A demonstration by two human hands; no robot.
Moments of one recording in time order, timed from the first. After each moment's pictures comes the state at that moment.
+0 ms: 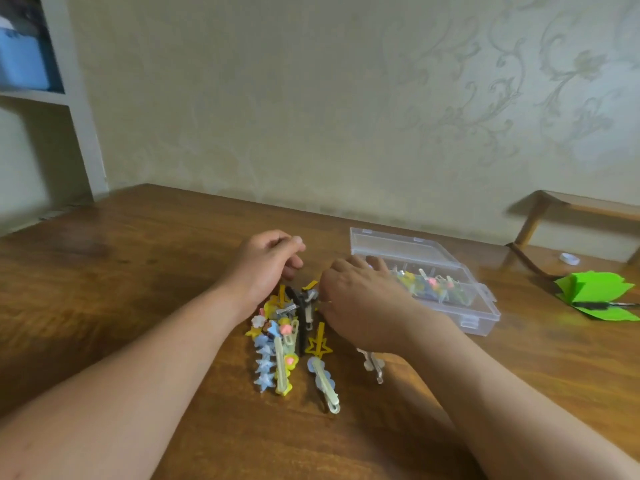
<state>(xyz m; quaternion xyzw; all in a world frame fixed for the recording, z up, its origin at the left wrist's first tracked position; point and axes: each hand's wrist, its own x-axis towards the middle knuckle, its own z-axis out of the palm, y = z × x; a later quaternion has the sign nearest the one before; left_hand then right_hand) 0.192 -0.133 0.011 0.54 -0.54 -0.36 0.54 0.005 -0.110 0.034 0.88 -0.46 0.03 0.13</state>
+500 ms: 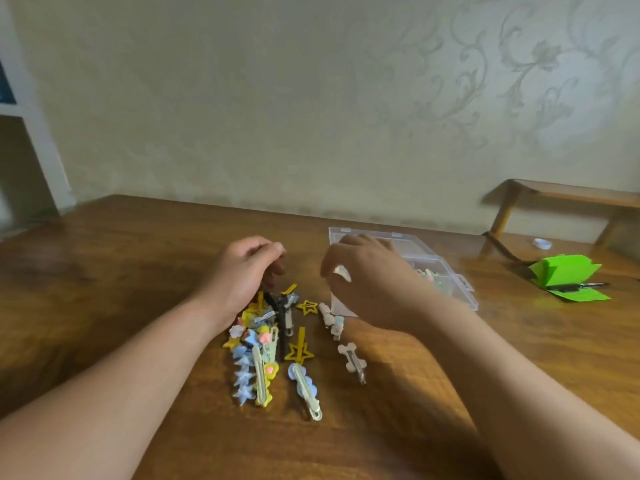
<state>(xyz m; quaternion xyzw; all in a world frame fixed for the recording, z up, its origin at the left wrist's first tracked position) 0.193 -0.136 0.007 0.52 -0.56 -0.36 0.54 -0.028 -0.117 0.056 0.86 -0.48 0.16 0.04</state>
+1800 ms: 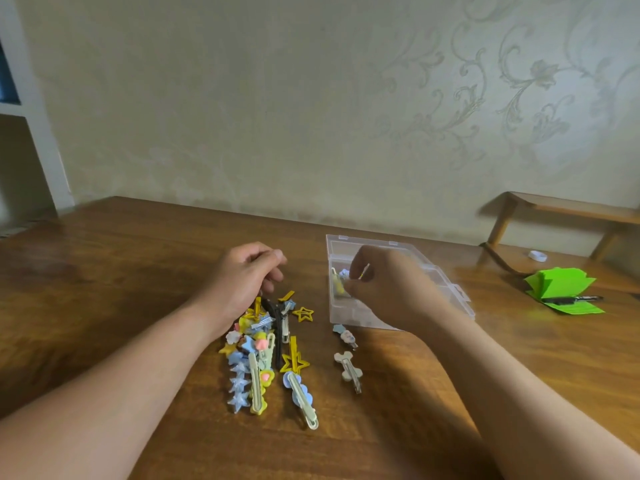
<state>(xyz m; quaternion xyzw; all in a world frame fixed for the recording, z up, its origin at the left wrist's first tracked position) 0.193 -0.136 0.007 0.52 -0.58 -0.35 0.52 -0.051 -0.127 0.052 0.76 -0.60 0.23 -0.07</state>
